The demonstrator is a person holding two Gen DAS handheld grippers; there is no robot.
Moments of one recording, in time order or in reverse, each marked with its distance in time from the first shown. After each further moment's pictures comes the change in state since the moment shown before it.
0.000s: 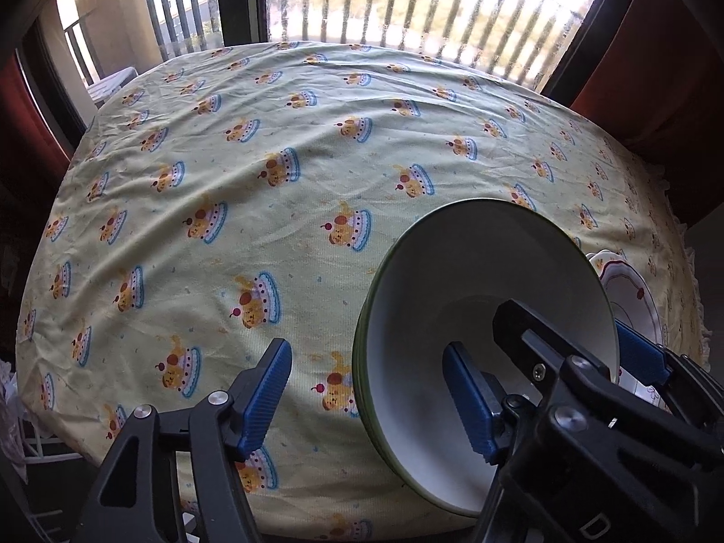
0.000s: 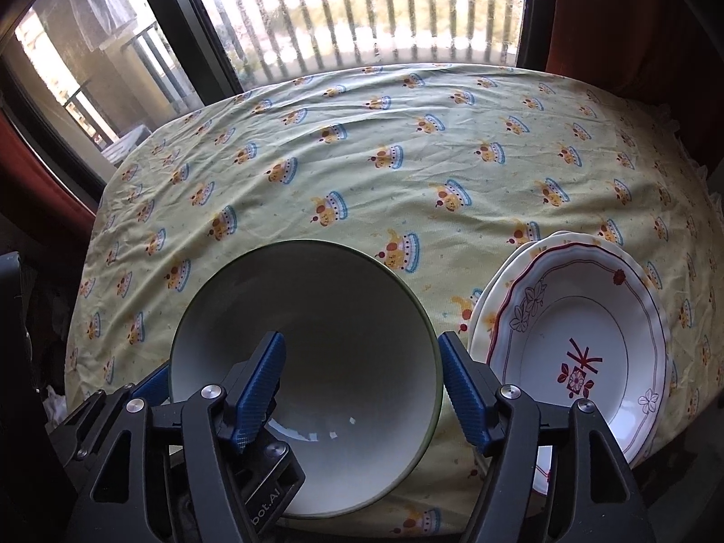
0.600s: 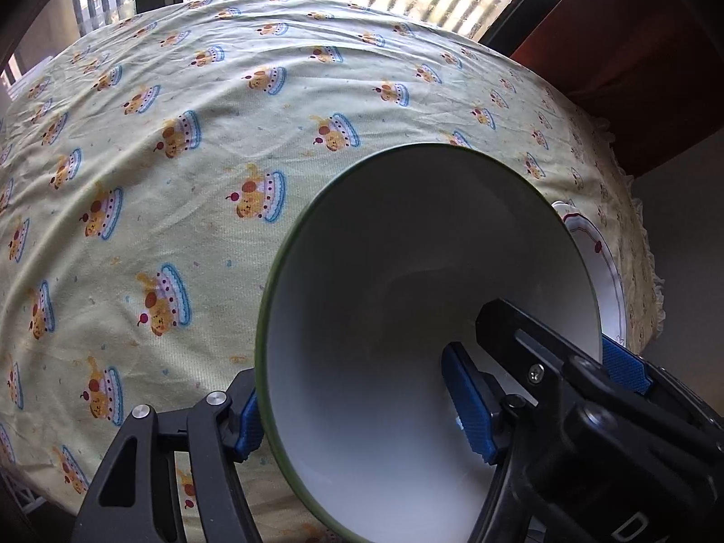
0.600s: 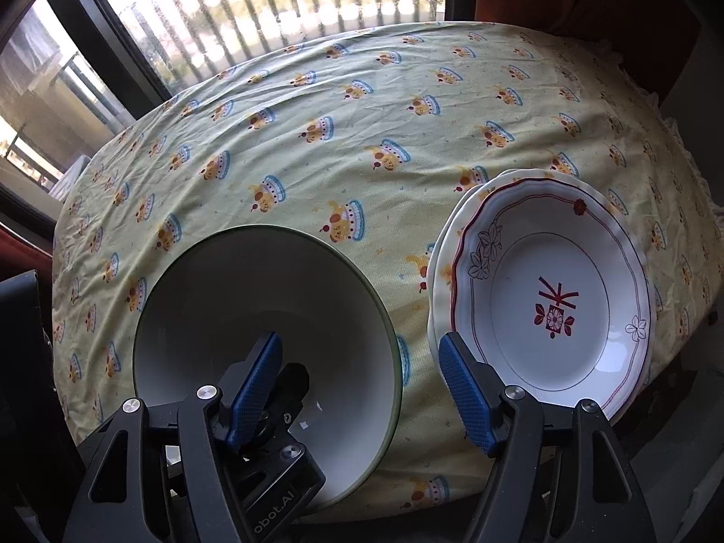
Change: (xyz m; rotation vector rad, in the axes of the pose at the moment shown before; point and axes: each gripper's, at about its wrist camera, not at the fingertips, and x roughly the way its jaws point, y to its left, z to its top) left arm 0.031 -0.010 0.007 0.110 0.157 -0.227; right arm 0.008 -0.017 -0.006 0.217 0.085 -0.123
